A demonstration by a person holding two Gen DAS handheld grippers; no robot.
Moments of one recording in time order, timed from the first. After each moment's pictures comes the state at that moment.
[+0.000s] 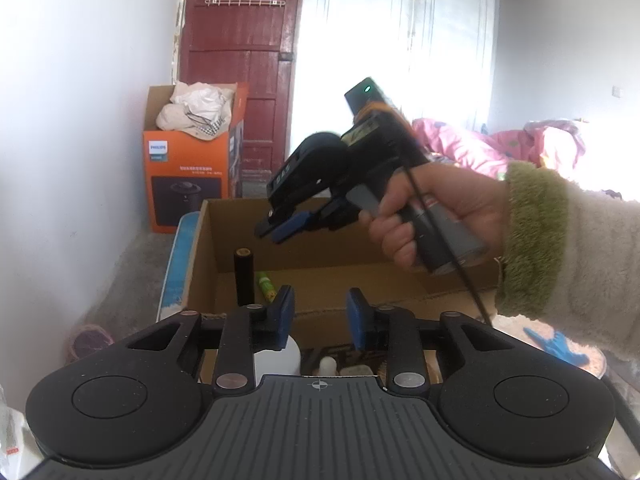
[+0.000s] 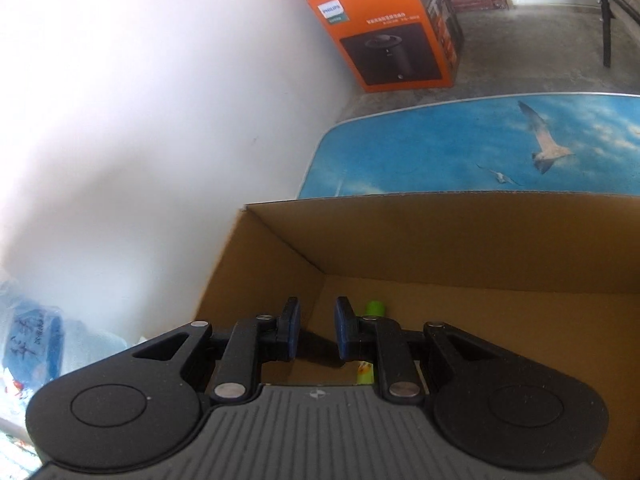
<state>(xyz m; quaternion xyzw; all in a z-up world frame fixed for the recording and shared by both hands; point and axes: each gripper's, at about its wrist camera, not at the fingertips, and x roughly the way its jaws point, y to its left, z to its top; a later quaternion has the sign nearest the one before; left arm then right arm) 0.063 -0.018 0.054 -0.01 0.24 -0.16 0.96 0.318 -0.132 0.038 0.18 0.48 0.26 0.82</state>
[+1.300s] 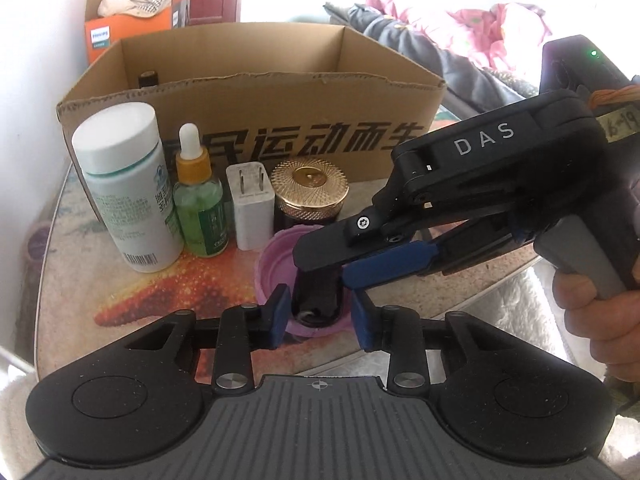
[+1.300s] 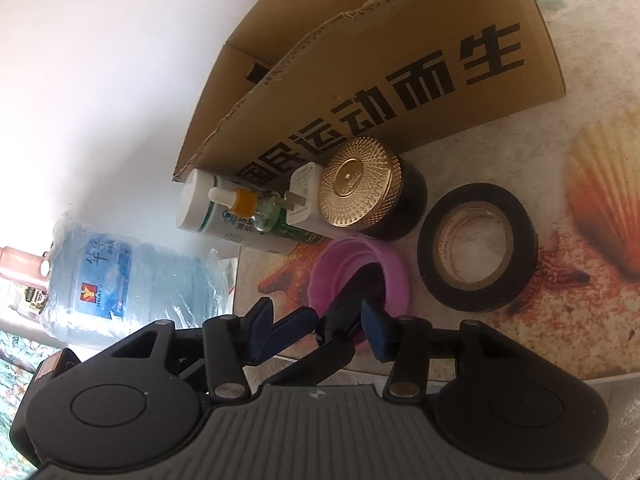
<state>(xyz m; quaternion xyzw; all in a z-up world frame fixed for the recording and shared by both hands) 0.033 -0.072 -0.019 0.02 0.42 -0.21 0.88 0.087 -0.224 -0.036 0.34 0.54 0.25 0.73</state>
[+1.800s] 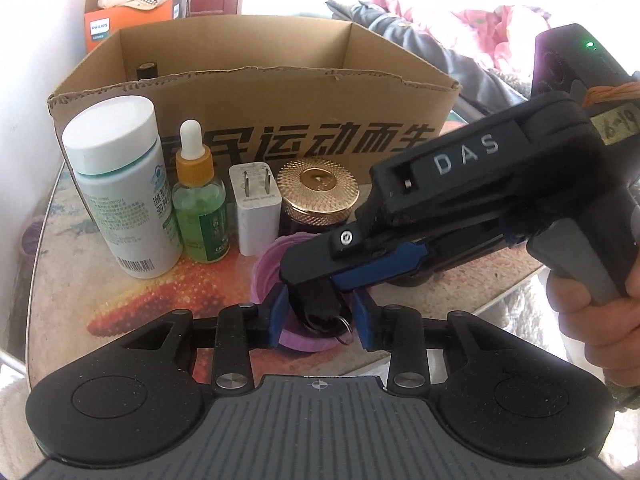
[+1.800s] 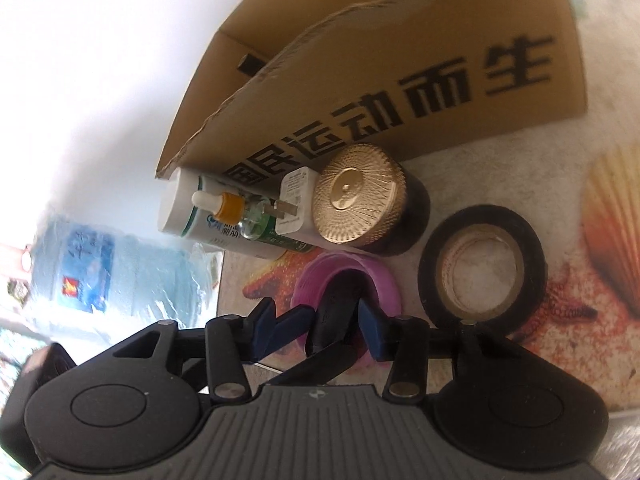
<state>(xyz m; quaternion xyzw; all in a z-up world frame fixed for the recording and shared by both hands) 0.047 -0.071 -0.021 0.01 0.42 -0.22 0.88 0.100 -0.210 -0.033 0.29 0.55 0.25 0.74</state>
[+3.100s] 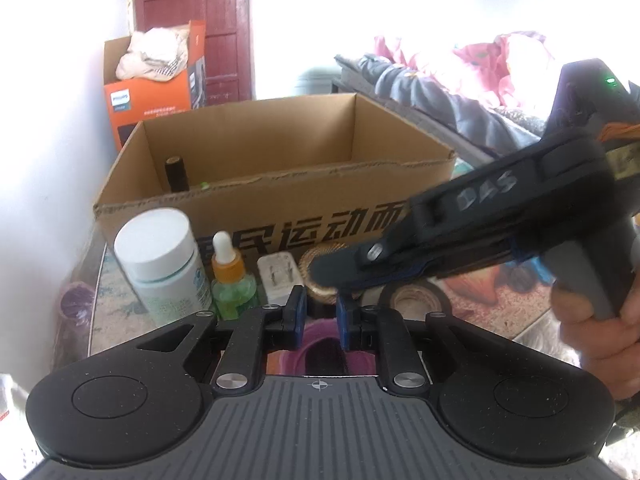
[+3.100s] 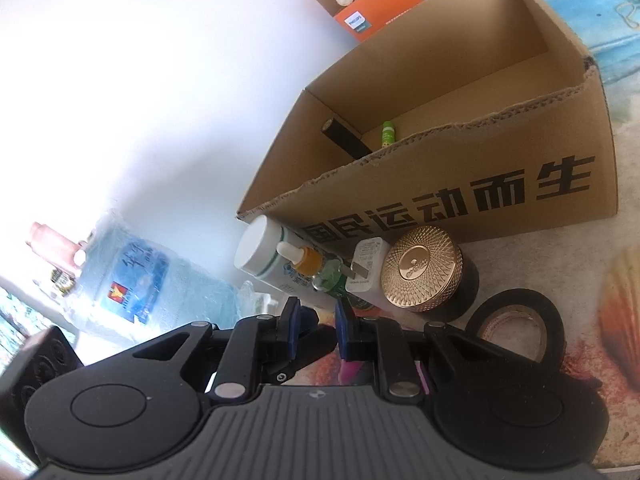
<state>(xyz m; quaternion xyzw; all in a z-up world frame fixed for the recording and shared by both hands) 0.036 -0.077 0.018 0.05 0.34 -0.18 0.92 0.093 -0.229 0.000 0.32 0.43 0.32 0.78</state>
